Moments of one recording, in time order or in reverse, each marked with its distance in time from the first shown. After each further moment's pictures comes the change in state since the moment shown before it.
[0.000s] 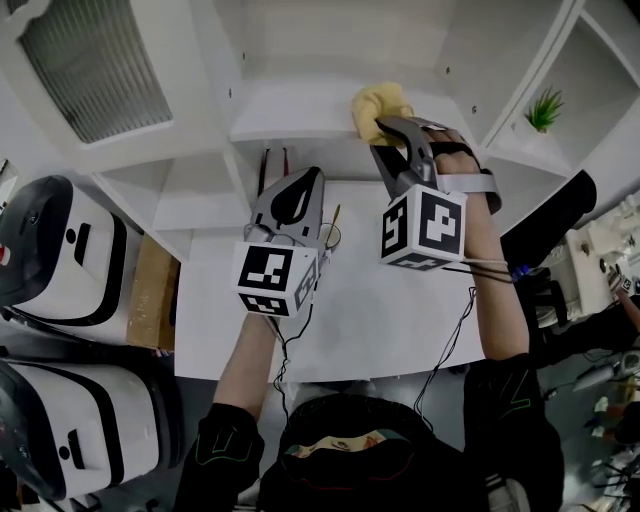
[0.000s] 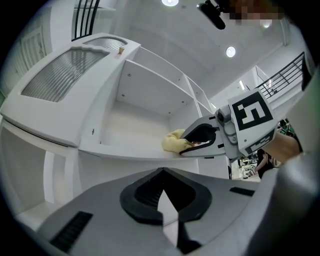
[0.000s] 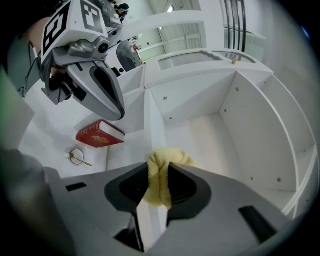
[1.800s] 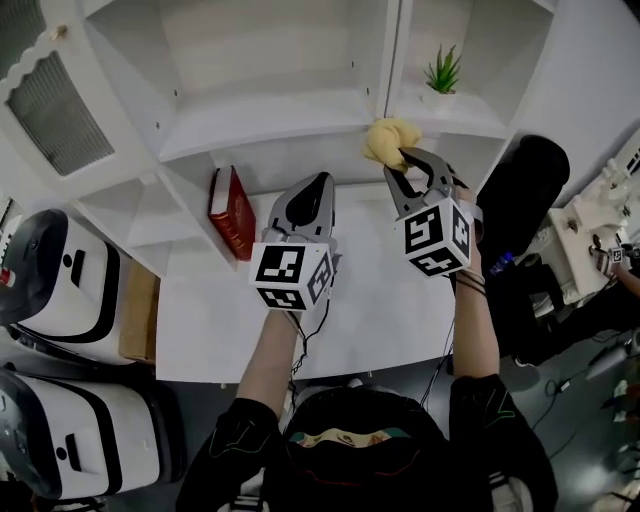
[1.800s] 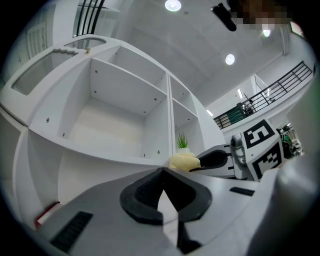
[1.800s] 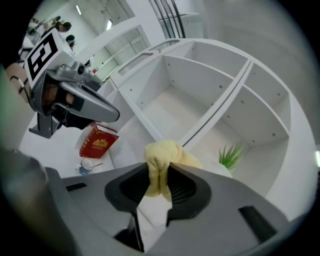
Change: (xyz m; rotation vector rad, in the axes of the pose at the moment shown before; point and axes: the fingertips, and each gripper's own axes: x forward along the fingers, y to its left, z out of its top) left arm 0.050 -0.168 0.000 -0.057 -0.048 -0.060; right arm -0.102 0.024 -0.186 0.557 -0.007 -0.060
